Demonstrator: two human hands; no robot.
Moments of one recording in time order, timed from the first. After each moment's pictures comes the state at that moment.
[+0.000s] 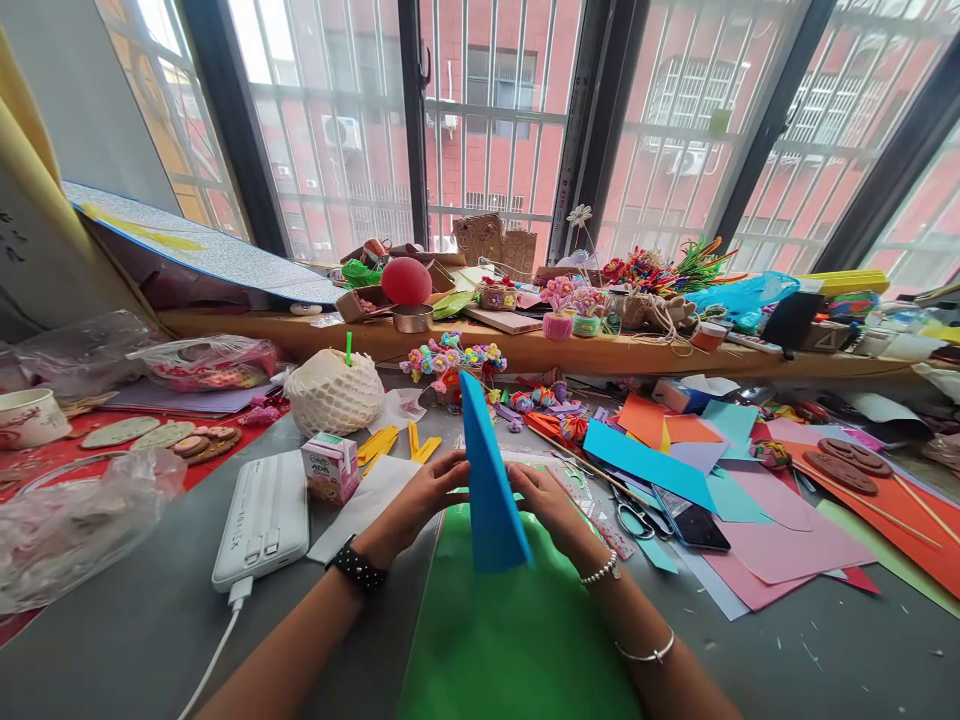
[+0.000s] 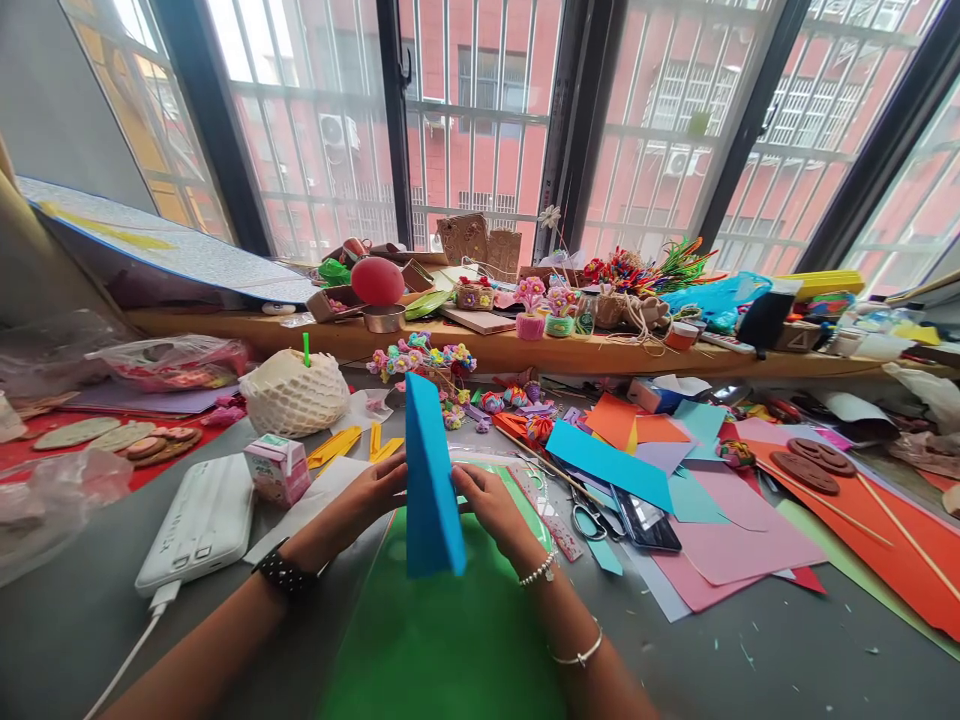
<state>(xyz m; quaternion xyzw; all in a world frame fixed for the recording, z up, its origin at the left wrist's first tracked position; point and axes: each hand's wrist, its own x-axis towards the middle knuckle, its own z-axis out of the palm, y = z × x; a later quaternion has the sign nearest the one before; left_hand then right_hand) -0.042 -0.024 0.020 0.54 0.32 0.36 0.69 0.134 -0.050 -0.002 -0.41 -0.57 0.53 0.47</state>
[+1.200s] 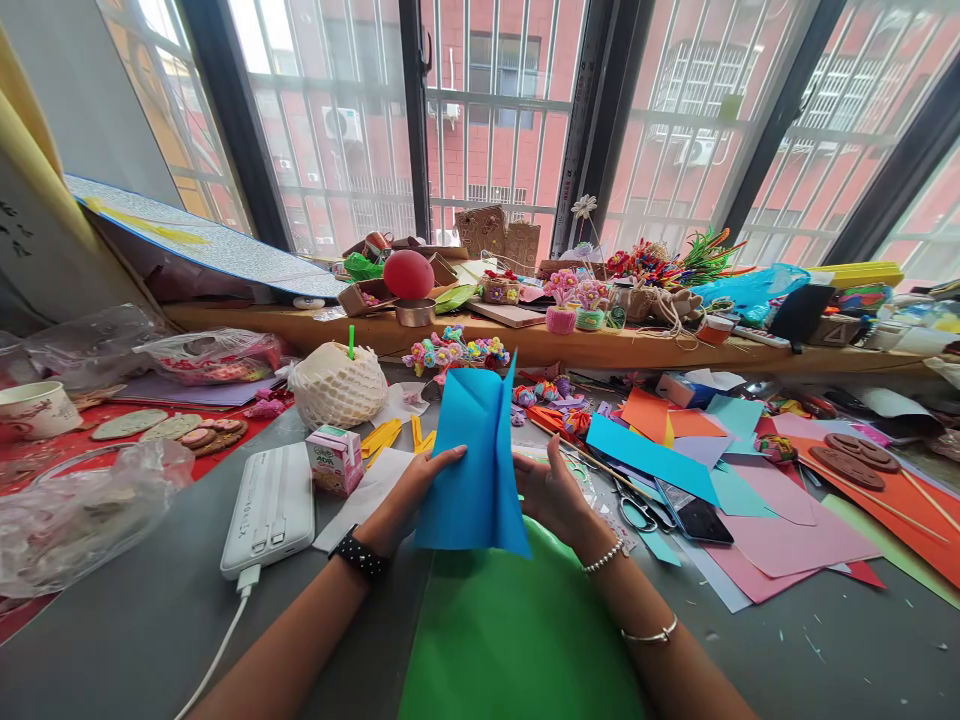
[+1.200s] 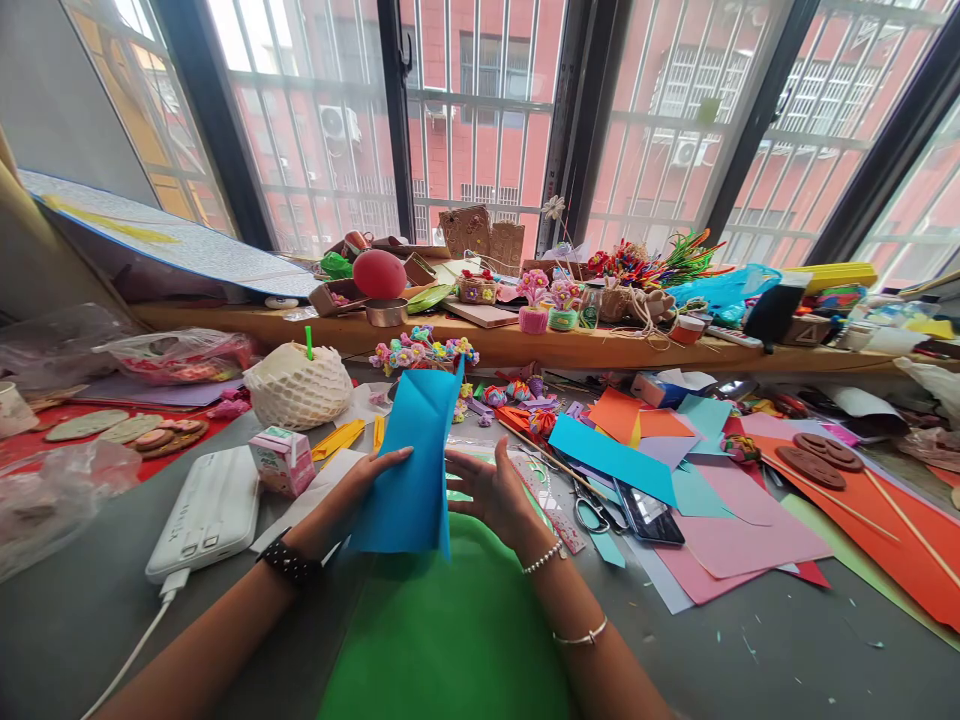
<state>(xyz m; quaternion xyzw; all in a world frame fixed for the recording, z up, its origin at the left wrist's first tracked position) -0.044 -0.031 0.036 0.47 0.46 0.39 0.64 0.140 -0.047 -0.001 -0.25 -0.39 0.76 0.45</state>
